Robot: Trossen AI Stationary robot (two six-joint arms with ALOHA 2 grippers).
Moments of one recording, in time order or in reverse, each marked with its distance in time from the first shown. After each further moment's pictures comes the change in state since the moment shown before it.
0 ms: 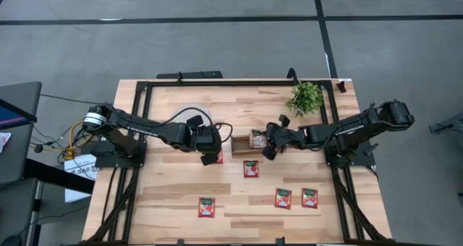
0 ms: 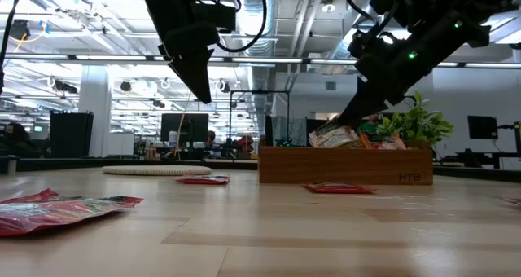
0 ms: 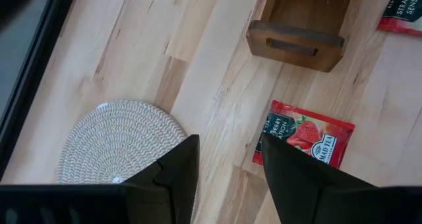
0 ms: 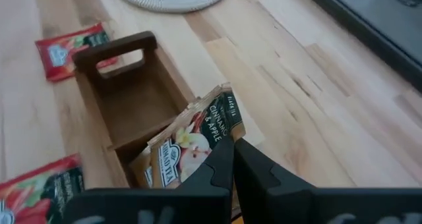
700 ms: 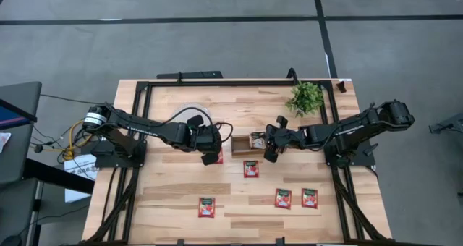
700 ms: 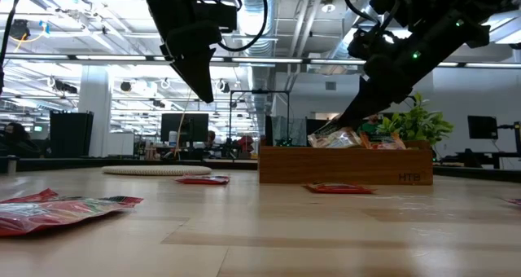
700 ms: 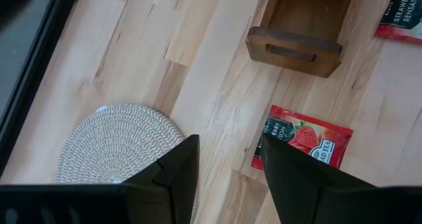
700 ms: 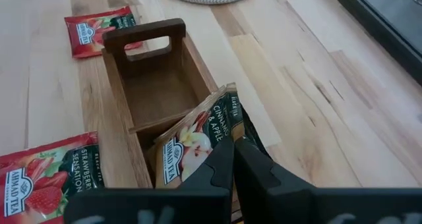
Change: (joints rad) left arm 0.002 0.000 0.000 0.015 -0.002 0.000; right arm -0.001 0.000 0.001 -0.001 -0.076 -0.101
